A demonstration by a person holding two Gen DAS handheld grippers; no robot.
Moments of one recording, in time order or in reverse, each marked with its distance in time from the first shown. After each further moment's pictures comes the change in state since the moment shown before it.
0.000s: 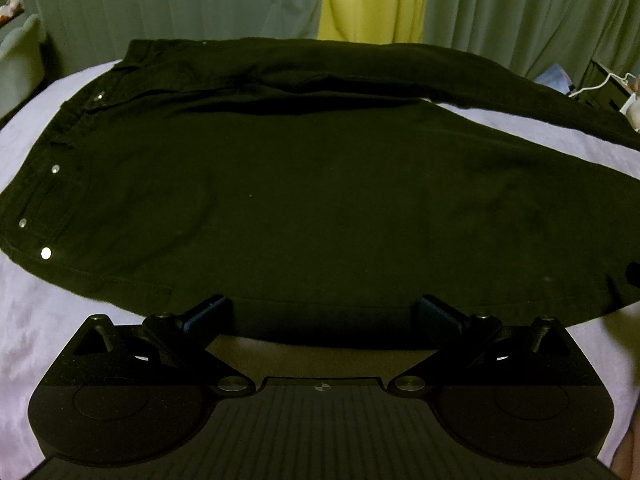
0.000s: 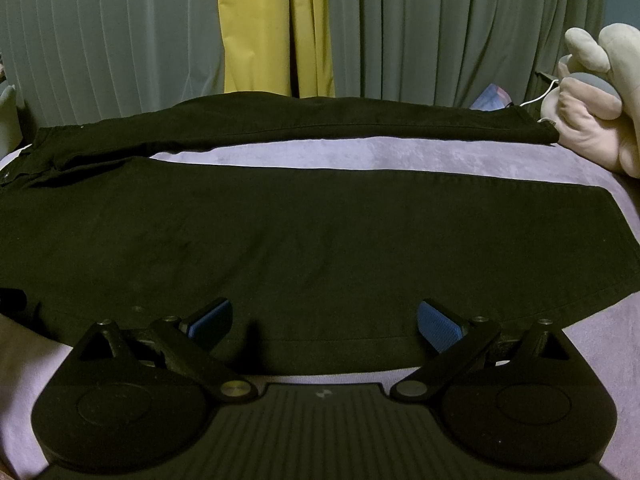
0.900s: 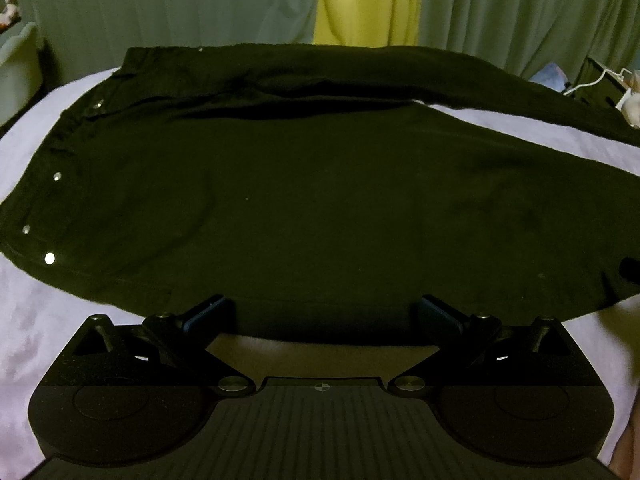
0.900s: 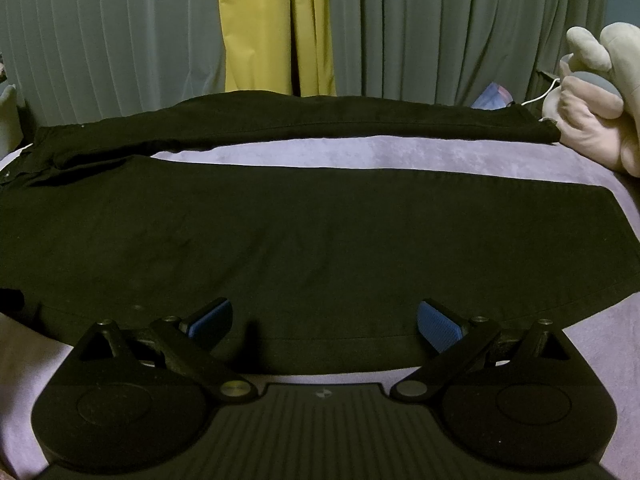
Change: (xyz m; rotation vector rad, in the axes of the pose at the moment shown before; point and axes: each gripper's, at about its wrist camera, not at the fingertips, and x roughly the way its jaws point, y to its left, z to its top) left arm -0.008 -0.002 0.002 0.012 -0.005 -0.002; right arm -0.001 -0.001 -0.001 -0.001 0.005 0.007
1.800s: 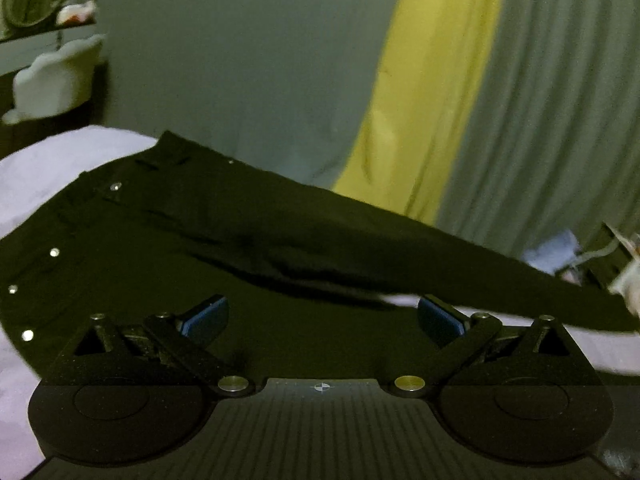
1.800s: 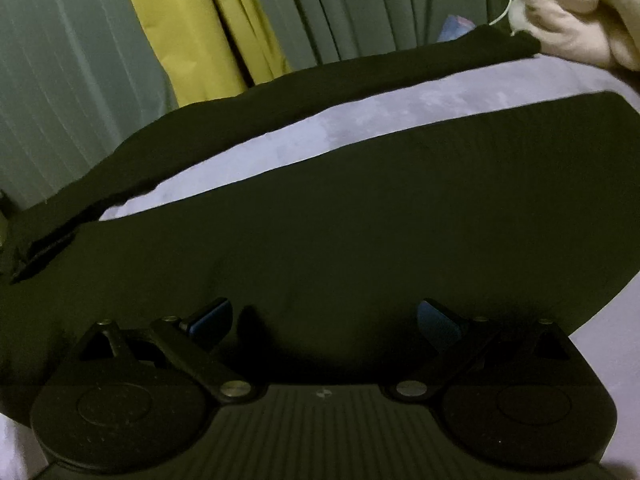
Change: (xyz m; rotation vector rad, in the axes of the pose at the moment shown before) left arm -0.006 0.009 0.070 -0.315 -0.356 0.004; right arm 0.061 -0.046 0.018 0.314 0.072 0.063
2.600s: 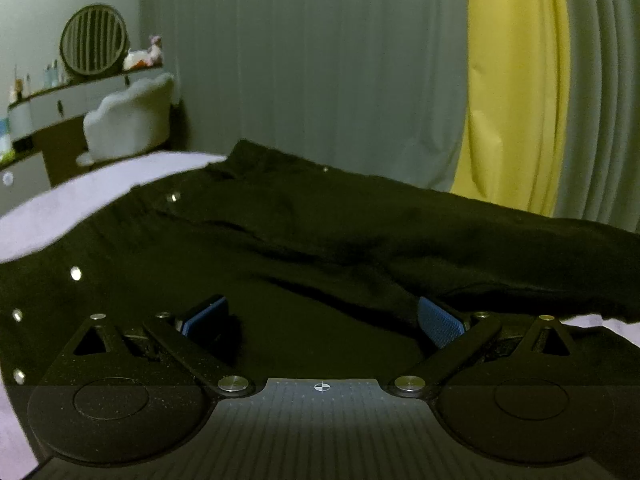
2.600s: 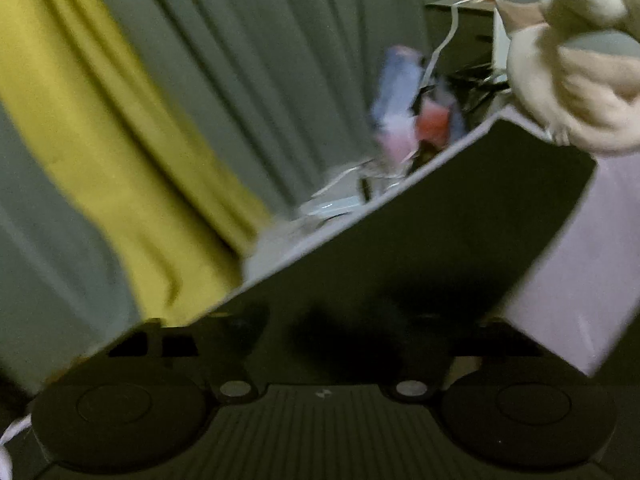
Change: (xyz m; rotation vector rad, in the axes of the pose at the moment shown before) left arm 0.094 0.026 -0.024 0.068 -0.110 0.314; right arm 0.136 0.018 0.266 0.275 -0.096 -0.220
